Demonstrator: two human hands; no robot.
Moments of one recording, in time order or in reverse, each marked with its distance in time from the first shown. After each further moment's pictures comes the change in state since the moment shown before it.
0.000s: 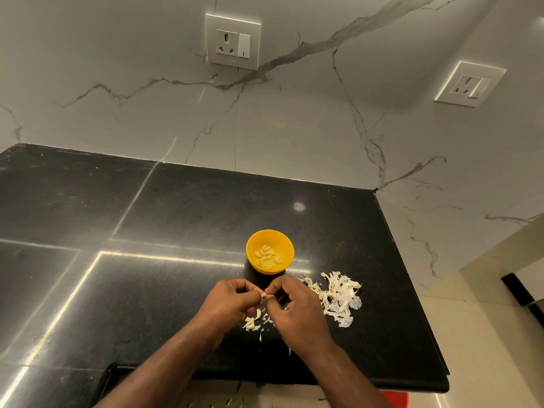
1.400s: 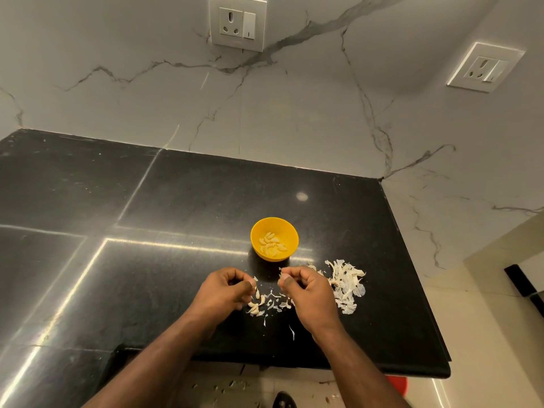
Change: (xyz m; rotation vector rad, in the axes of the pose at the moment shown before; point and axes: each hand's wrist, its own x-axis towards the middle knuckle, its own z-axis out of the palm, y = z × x) left_hand -0.009 -0.012 -0.012 0.017 0.104 0.018; right_hand 0.003 0.026 0.003 0.307 0.037 0.413
